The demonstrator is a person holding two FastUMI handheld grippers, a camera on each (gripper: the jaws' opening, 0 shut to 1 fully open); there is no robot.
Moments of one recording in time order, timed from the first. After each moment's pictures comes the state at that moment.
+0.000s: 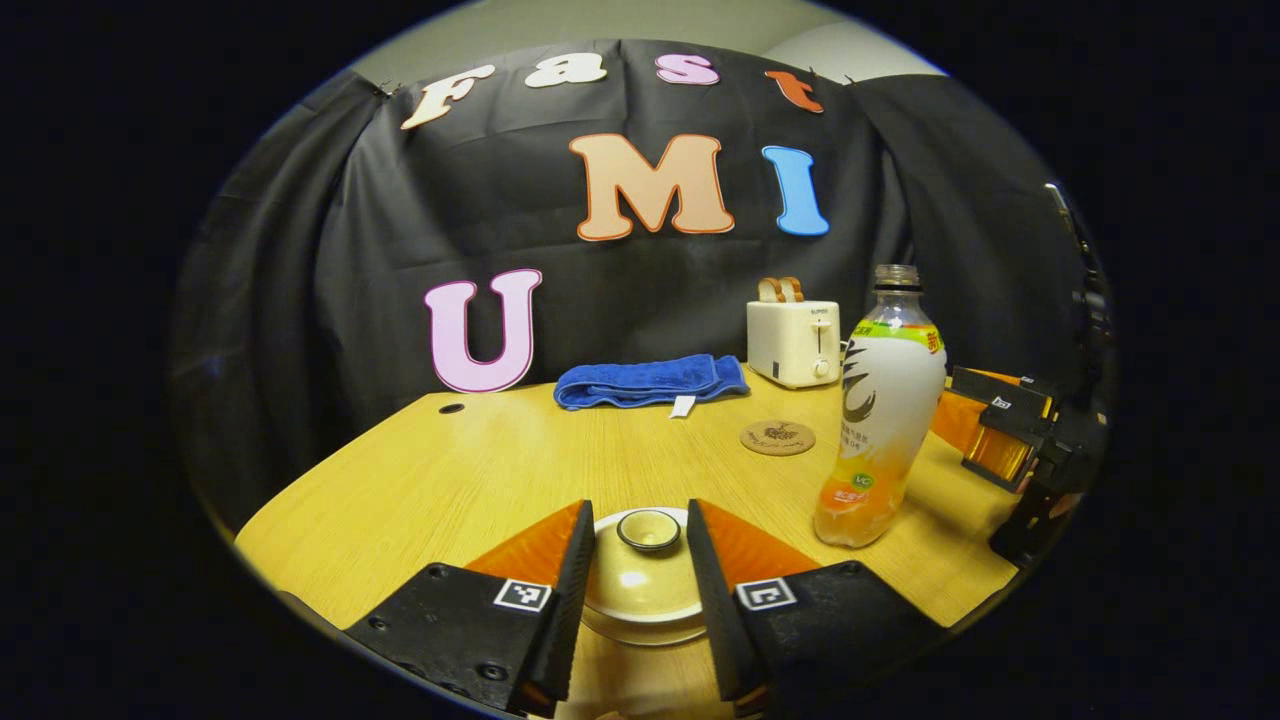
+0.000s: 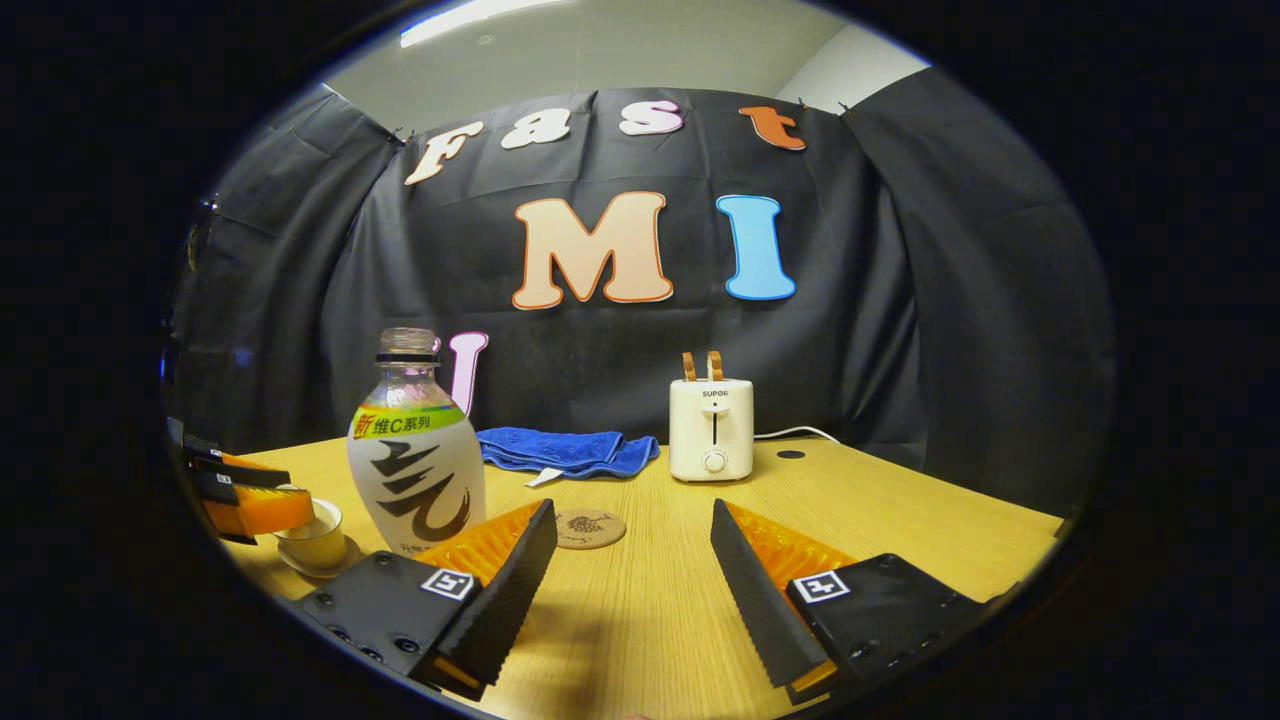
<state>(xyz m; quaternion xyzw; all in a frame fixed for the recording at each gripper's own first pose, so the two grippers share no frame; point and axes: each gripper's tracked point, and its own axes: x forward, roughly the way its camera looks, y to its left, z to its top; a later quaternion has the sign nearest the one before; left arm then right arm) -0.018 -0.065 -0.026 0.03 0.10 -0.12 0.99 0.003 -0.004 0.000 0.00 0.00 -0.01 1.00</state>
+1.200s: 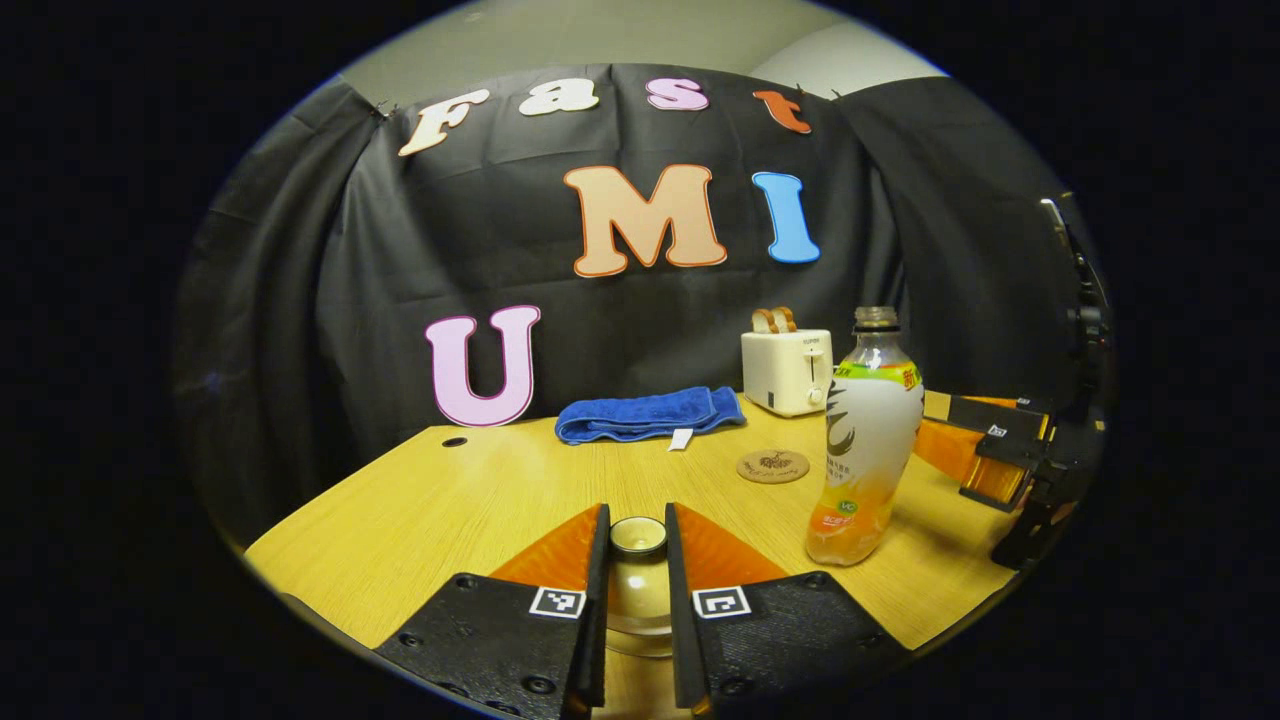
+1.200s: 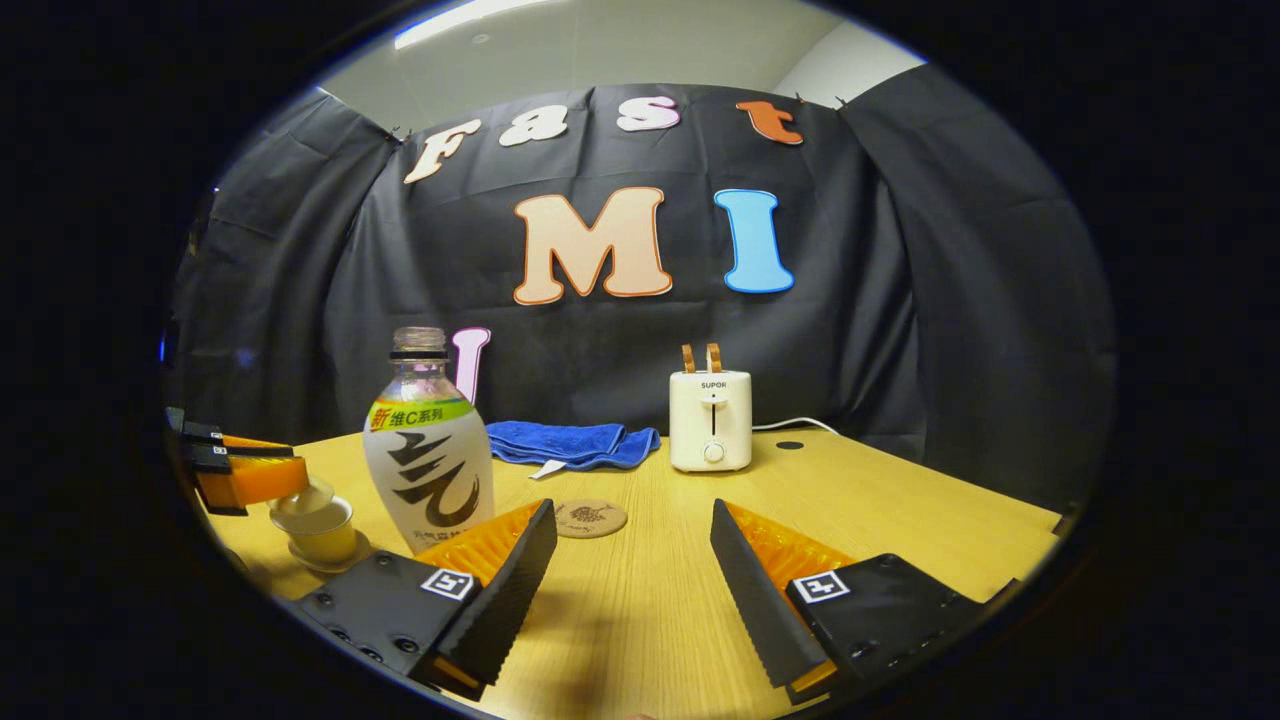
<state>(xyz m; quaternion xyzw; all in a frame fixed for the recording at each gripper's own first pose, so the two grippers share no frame) -0.021 -0.064 0.005 0.04 0.05 -0.12 0.99 -0.014 -0.003 -0.005 0.01 0.02 0.00 1.00</state>
